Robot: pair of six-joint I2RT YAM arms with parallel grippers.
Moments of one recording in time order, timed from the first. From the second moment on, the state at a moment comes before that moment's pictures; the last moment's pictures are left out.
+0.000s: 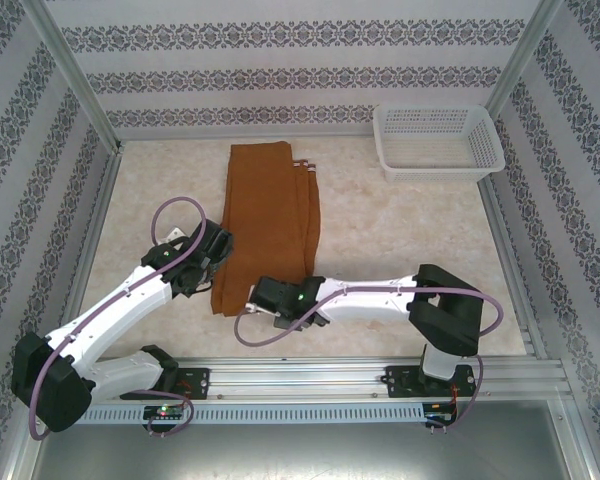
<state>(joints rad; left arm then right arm) -0.54 1.12 0.87 -0.88 -0.39 -1.37 1.21 1.74 1.11 -0.60 0.29 -0.20</state>
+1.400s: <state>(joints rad) -0.55 1.12 0.73 -0.76 -0.20 -1.53 0.84 1.92 1.57 -0.92 -0.32 -0.03</state>
